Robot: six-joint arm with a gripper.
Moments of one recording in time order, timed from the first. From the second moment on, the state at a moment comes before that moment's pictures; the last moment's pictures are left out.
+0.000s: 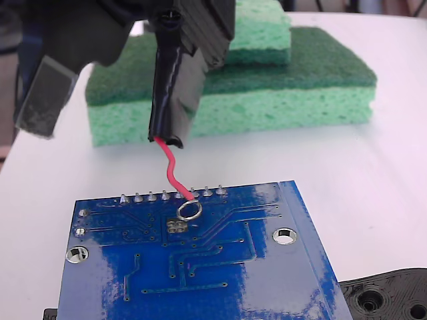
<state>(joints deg) 10.2 109.9 131.5 31.4 4.0 18.1</state>
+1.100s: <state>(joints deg) 10.1 117.0 132.7 32.1 3.1 16.9</state>
